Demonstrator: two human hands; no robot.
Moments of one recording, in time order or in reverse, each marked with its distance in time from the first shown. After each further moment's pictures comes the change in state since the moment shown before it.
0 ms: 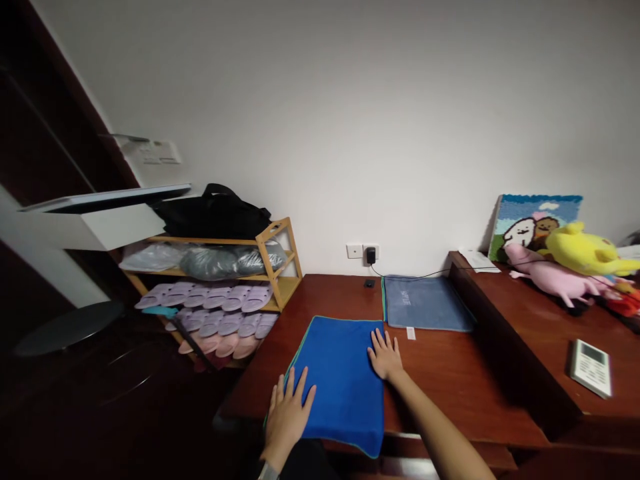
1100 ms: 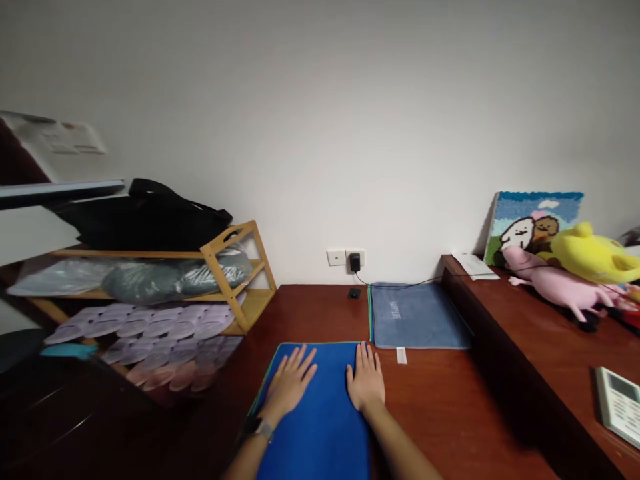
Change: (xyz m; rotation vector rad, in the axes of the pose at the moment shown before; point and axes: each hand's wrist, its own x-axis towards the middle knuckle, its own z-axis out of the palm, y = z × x) left_hand 0.158 0.046 0.037 -0.089 -0.172 0.326; right_hand 0.033 -0.019 0.005 0.025 0.118 0.095
